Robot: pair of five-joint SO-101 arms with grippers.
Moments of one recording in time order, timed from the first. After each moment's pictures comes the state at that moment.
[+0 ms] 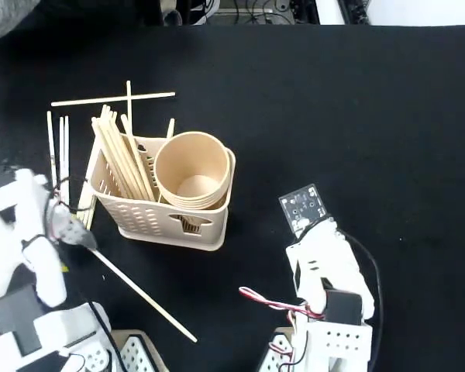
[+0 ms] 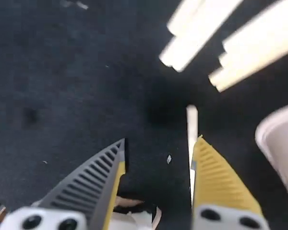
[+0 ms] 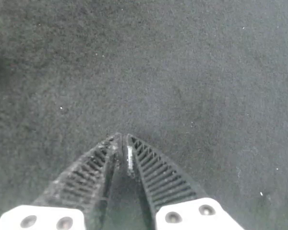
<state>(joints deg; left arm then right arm) -30.8 -10.9 40.9 79.1 12.9 6.4 -103.1 96.7 64.3 30.9</state>
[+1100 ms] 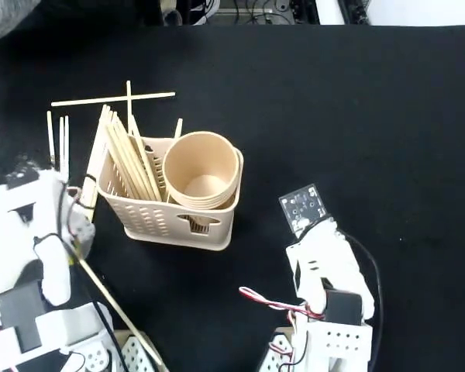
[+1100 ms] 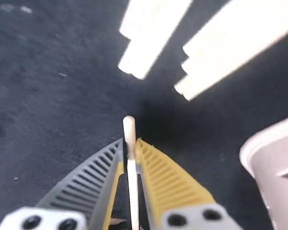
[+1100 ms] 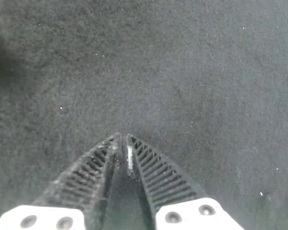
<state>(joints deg) -28.9 -10.2 41.5 72.6 18.4 6.3 -103.1 96.7 64.3 30.9</state>
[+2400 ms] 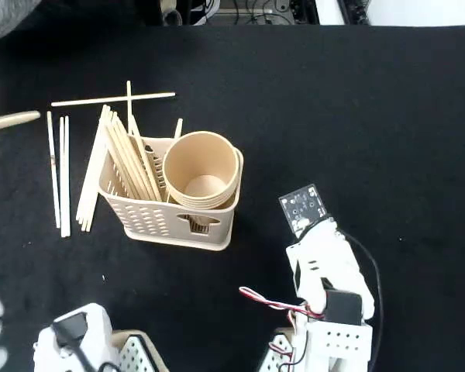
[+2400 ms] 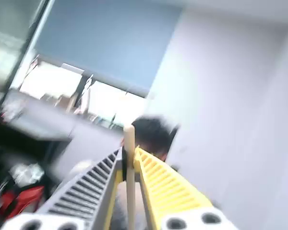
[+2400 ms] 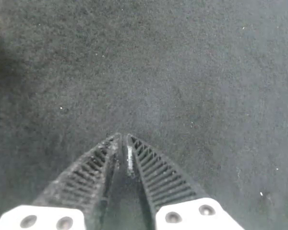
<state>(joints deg) -29.2 -38.2 -59.8 85.5 21.9 6.3 -103.1 96.7 64.3 30.9</state>
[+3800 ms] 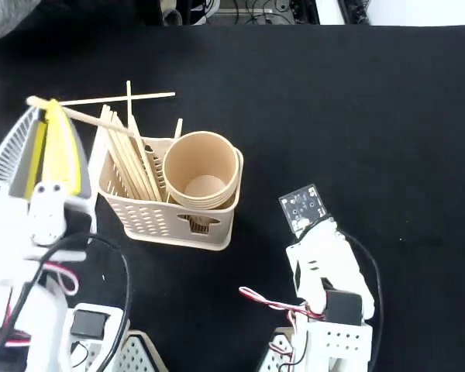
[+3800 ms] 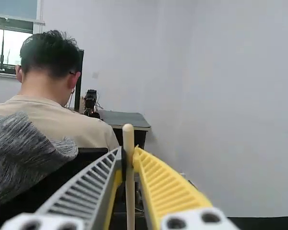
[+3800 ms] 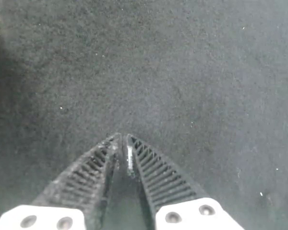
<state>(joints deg) 1.3 -77.4 29.7 43.4 5.6 6.3 -103.1 96.7 64.3 30.9</state>
